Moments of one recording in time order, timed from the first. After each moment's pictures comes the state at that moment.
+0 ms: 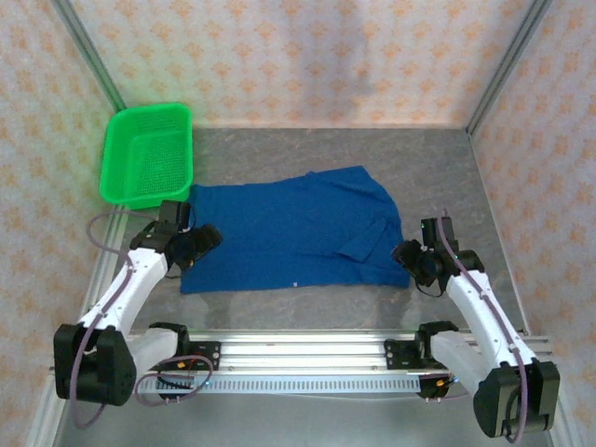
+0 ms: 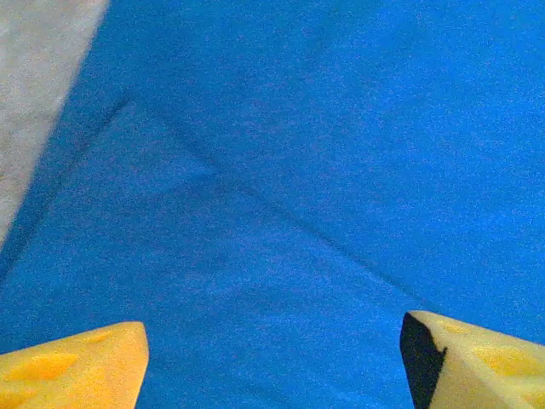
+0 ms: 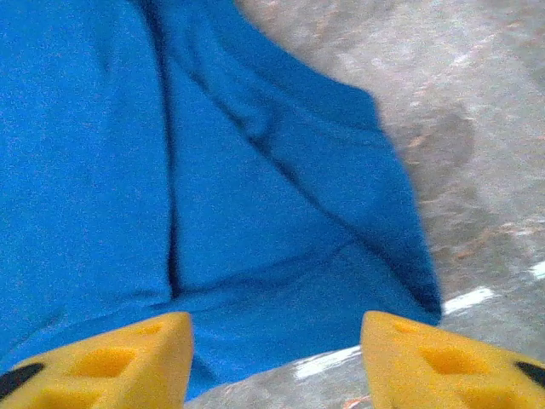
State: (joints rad) left arm -0.07 1.09 0.74 -0.70 0.10 -0.75; right arm 0.11 0.90 0.63 -0.81 -0.14 0.80
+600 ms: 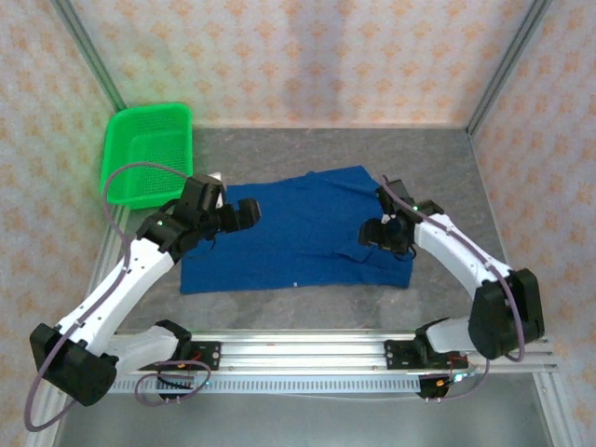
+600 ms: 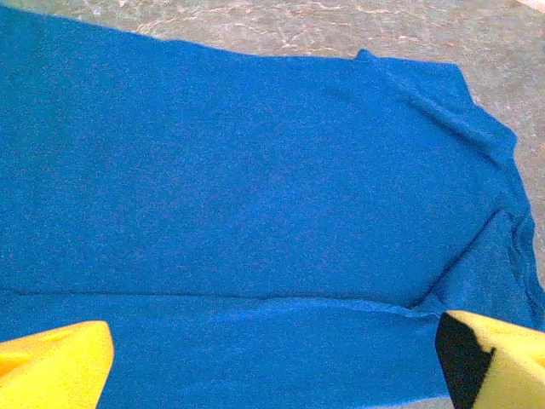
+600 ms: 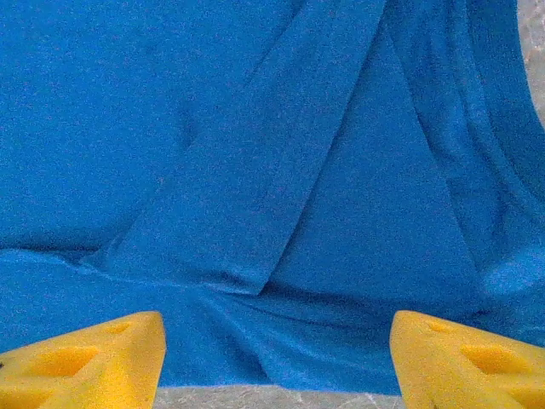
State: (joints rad) left arm -0.42 1.10 1.05 -0.75 -0.04 -0.61; right arm 0.36 1.38 0.98 -0.87 -0.06 0.54
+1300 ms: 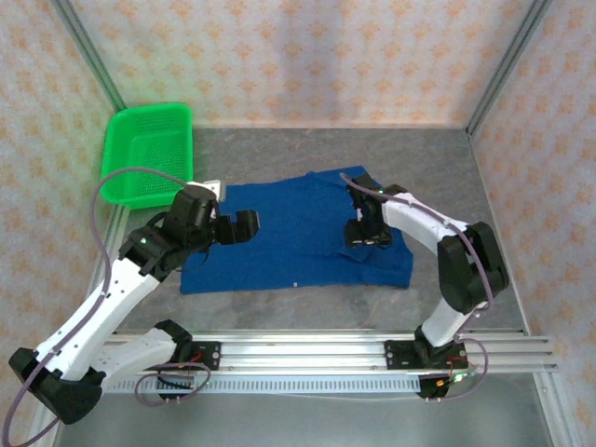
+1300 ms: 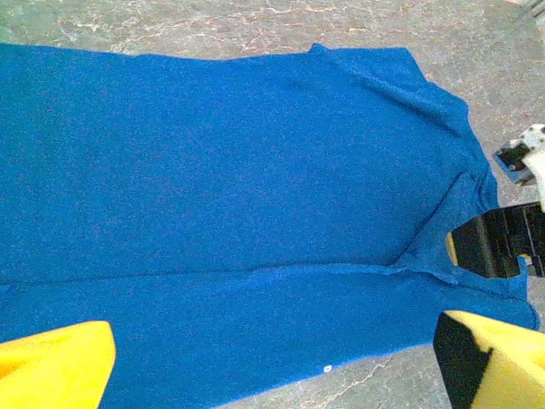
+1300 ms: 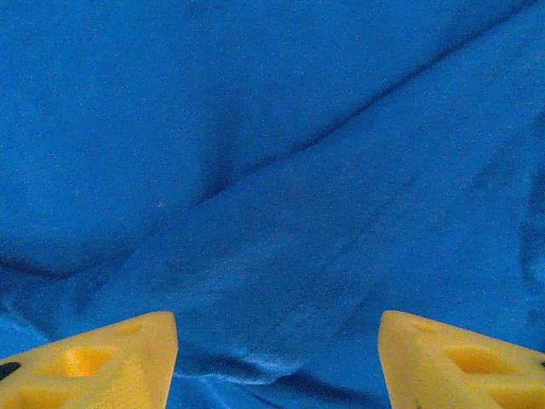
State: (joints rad) left arm -0.50 0.96 1.05 -0.84 -0.07 -0.57; right arm 0.47 1.67 1.14 -0.90 0.00 0.34
